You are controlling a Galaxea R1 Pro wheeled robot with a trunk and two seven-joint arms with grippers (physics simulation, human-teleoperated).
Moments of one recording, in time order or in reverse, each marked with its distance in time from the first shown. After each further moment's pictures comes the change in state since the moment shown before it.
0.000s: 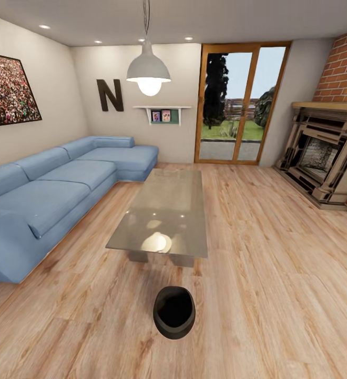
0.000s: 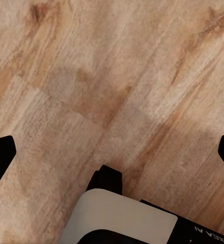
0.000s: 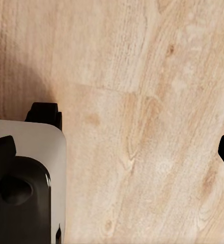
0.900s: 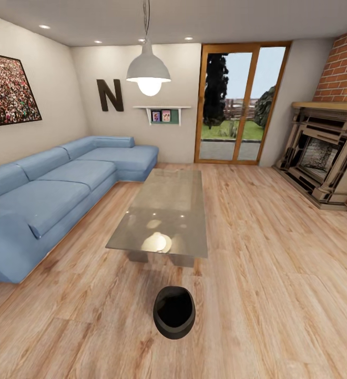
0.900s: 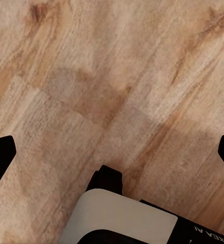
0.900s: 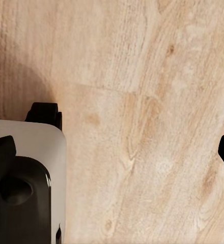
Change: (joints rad) left arm 0.000 0.000 0.000 0.000 0.000 0.000 0.000; right arm 0.000 0.000 0.000 0.000 0.000 0.000 0.000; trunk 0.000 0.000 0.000
